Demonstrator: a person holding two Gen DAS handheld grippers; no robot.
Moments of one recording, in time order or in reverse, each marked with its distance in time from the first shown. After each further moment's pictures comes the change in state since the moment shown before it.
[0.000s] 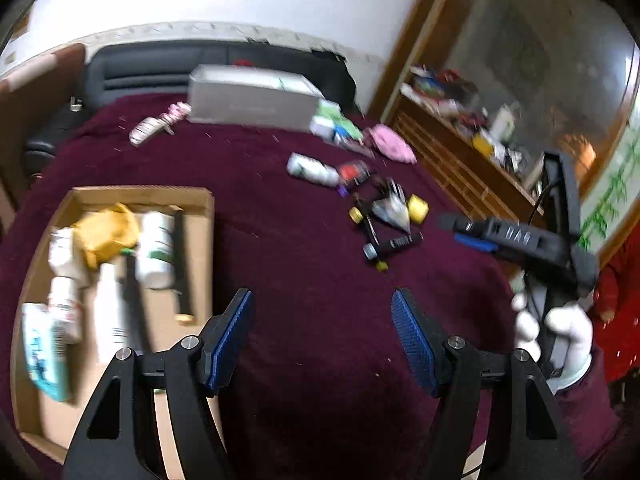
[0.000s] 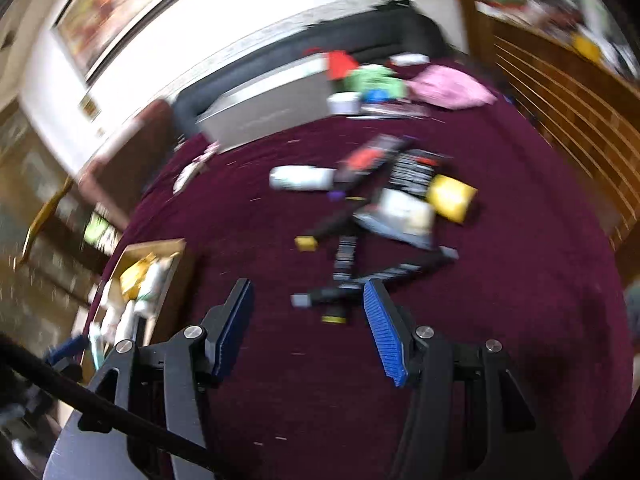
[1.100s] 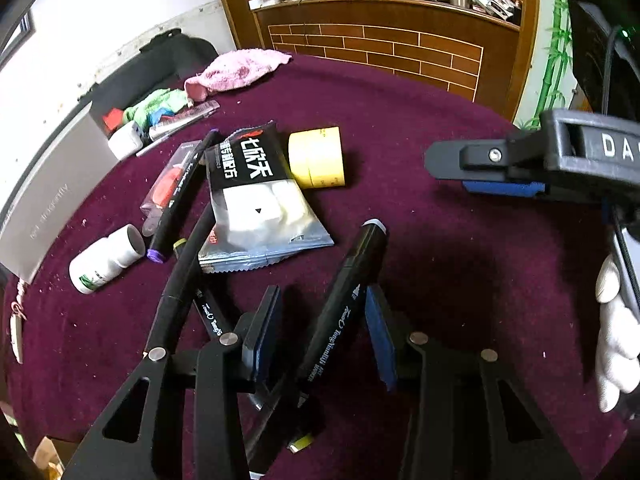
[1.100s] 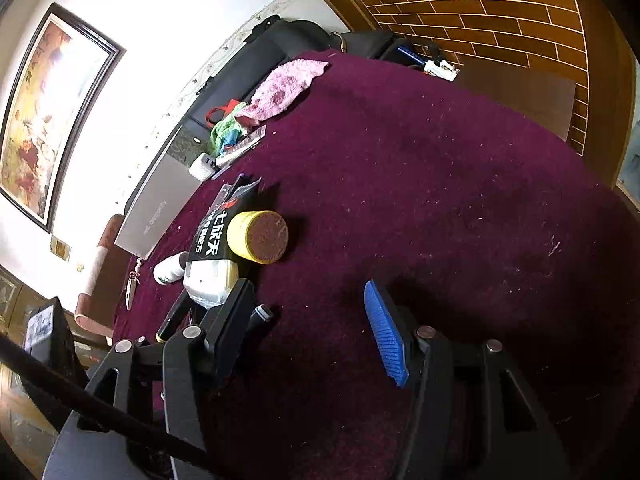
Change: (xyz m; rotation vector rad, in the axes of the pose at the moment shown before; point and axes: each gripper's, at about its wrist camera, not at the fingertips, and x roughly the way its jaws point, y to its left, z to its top) left arm 0.234 -0.156 0.041 0.668 0.231 0.016; right arm 0.033 -0.155 -0.002 0.416 -0.128 0.014
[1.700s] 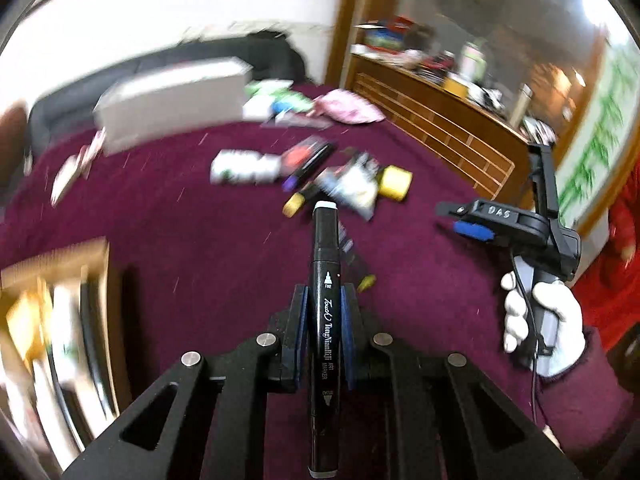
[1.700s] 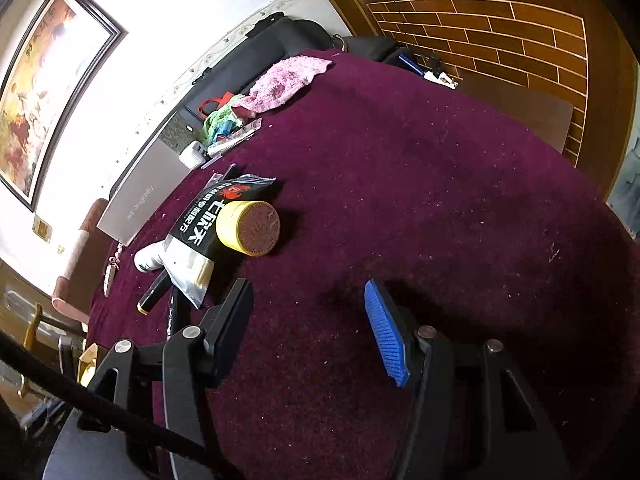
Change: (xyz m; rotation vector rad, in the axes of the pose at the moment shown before) left arm -0.129 0.074 -0.113 -0.483 -0.168 -0.050; right arm 0.005 0.010 -0.007 -0.098 -0.012 -0.091
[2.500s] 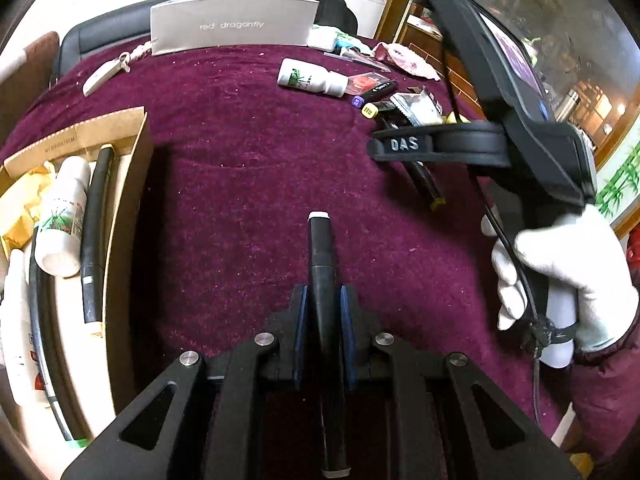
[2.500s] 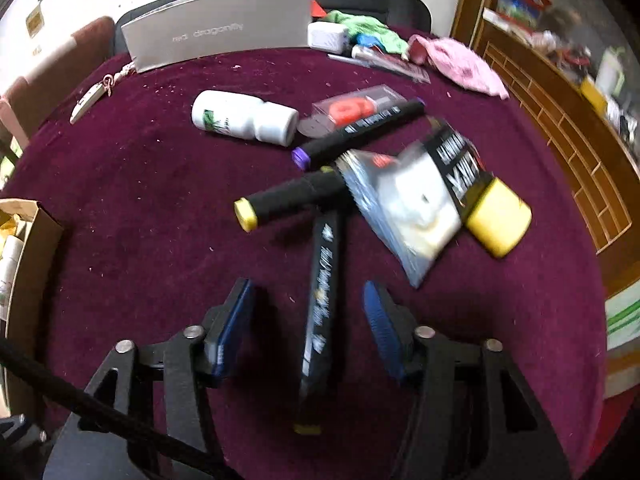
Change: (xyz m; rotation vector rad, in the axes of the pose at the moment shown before) left arm 0.021 0.033 -0.055 -0.118 0.118 0.074; right arm 0.093 0.184 -0.059 -0.601 0.226 -0.262
